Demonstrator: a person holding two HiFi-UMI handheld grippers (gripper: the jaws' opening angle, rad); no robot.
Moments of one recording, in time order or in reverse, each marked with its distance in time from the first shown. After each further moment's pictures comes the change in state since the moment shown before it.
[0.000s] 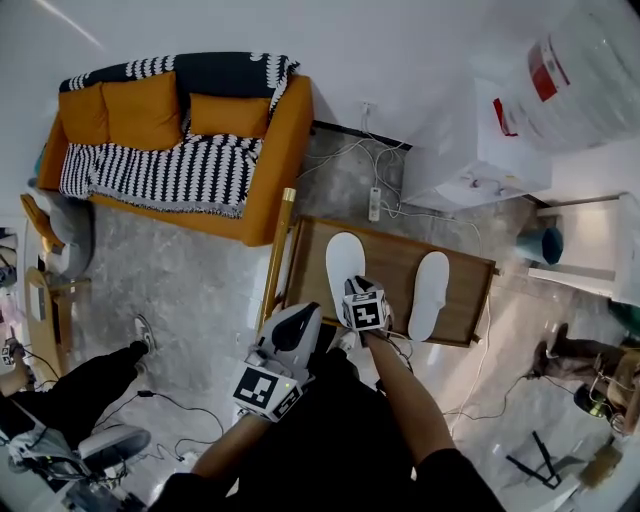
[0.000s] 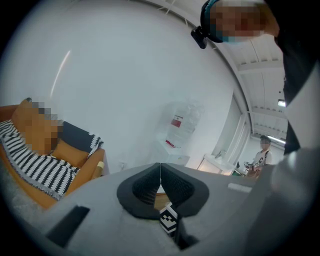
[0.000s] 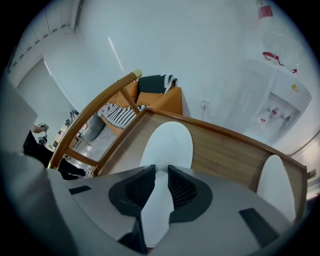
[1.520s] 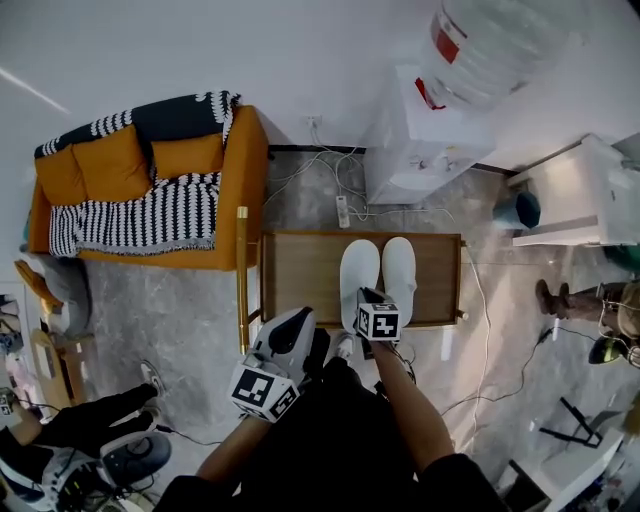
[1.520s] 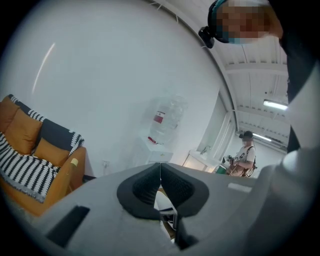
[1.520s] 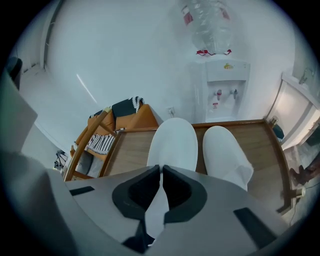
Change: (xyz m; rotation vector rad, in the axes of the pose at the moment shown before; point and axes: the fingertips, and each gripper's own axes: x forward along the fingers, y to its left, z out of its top) left arm 0.017 -0.078 -0.012 0.043 0.038 -0.152; right arm -0.101 -0.079 -0.052 0.397 -0.132 -0.105
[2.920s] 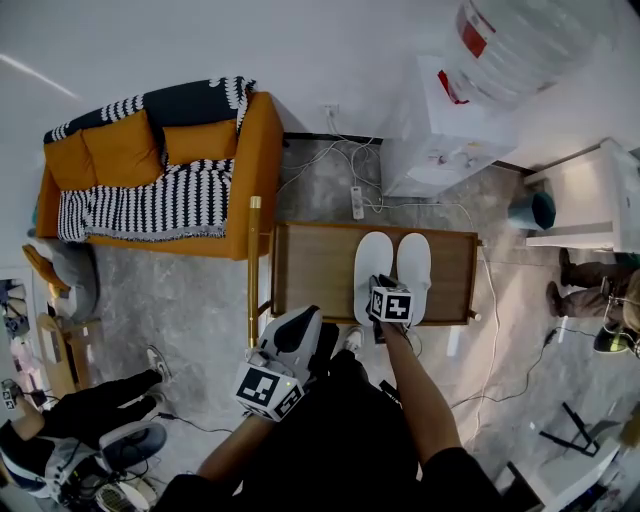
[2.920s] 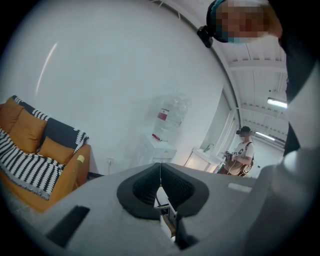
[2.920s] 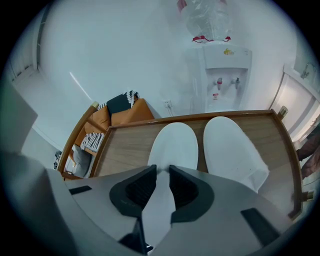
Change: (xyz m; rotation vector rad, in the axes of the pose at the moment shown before) left arm -0.005 0.015 -0.011 -0.008 0.029 0.037; right arm 0.046 -0.024 -0.006 0.033 0.056 -0.014
